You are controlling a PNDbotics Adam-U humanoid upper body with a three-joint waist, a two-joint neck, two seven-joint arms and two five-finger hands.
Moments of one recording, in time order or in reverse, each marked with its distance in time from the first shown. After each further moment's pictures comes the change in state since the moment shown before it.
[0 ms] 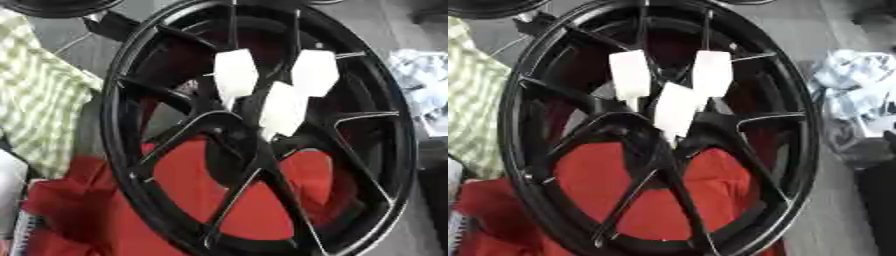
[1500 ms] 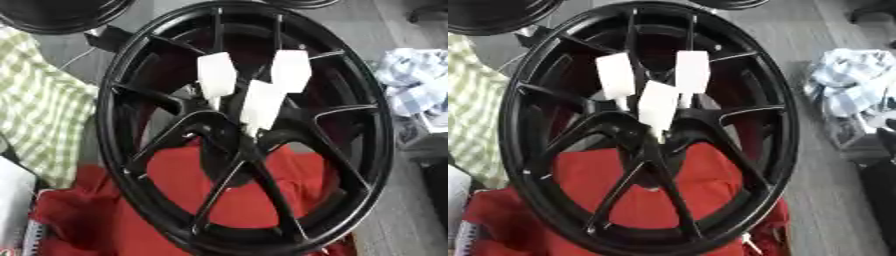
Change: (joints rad) left arm -0.251 0.640 -0.202 -0.001 -0.047 -0.125 -0.152; right arm 0.060 -0.043 0.012 0.000 0.010 0.019 0.004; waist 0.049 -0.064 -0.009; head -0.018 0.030
